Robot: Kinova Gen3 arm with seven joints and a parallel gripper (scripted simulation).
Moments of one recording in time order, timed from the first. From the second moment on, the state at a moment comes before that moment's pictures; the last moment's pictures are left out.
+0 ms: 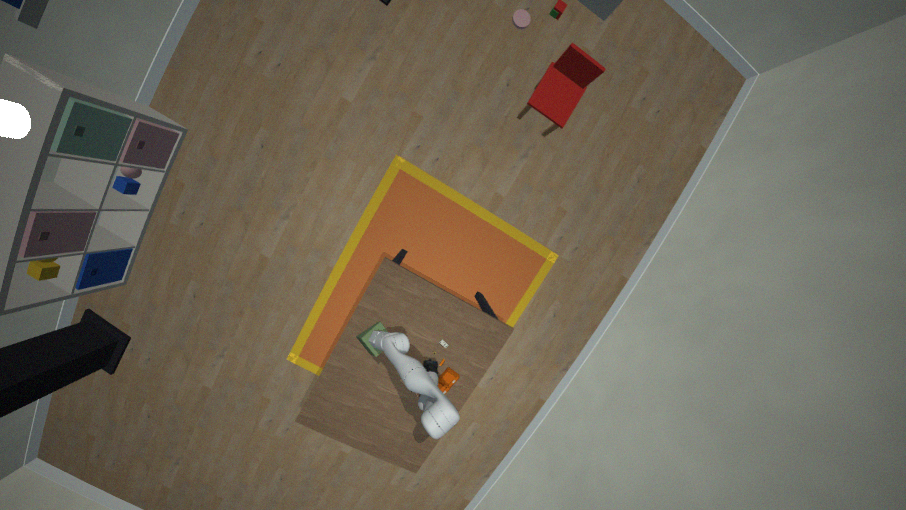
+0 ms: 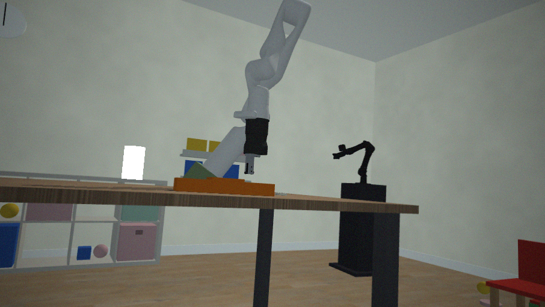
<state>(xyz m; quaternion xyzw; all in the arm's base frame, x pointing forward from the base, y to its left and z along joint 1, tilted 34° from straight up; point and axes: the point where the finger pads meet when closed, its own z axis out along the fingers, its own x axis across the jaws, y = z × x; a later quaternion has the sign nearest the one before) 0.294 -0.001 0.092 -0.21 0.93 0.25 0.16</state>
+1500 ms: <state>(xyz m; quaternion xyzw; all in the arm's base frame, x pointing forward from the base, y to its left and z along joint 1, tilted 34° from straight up) 0.453 -0.052 0.105 0.06 0.95 0.28 0.10</state>
